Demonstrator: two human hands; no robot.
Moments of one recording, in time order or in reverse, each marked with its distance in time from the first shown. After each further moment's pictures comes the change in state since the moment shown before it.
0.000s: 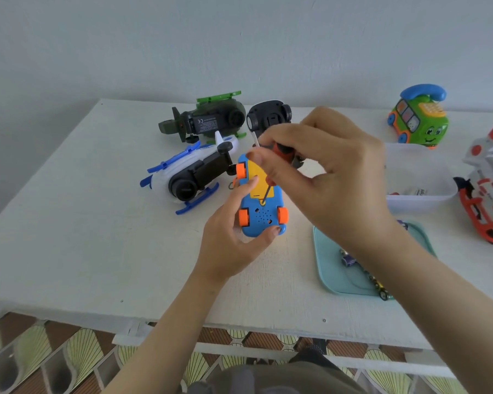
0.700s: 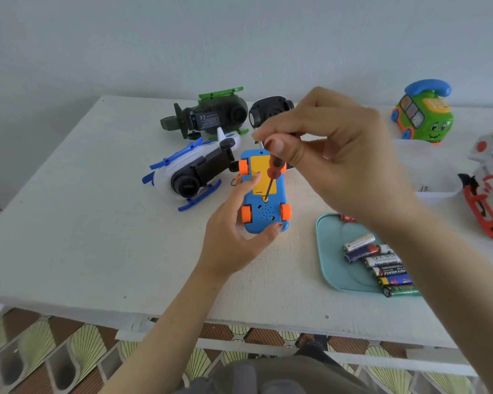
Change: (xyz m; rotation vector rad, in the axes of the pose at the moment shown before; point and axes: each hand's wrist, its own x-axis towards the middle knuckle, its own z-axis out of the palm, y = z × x) left_hand 0.001 0.003 -0.001 -0.009 -0.005 0.003; right_hand 0.013 0.006 -0.010 0.364 -0.207 0.129
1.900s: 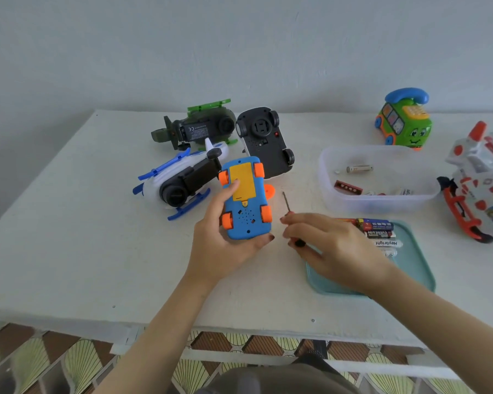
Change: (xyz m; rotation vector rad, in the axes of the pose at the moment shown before) left_hand -0.001 0.009 0.000 -0.163 0.016 -0.041; right_hand -0.106 0.075 -0.008 -0.580 -0.257 -0.133
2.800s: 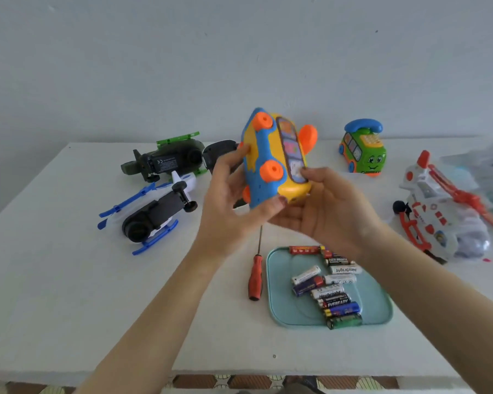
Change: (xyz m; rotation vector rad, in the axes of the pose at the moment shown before) left_hand 0.074 0.076 0.056 -0.335 -0.078 0.020; right_hand 0.058 0.026 -0.080 1.726 0.099 0.944
